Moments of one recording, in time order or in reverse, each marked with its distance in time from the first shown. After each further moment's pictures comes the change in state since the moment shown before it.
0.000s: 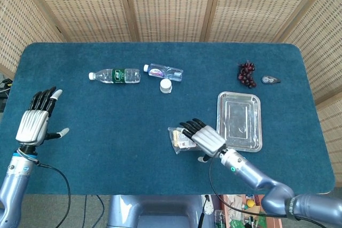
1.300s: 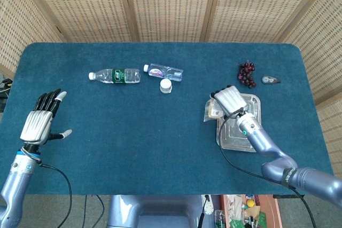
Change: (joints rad) left arm 0.024 -0.025 -0.049 0.046 0.037 -0.090 -0.023; right arm 0.127 0.044 0.017 0.275 0.284 0.059 -0.171
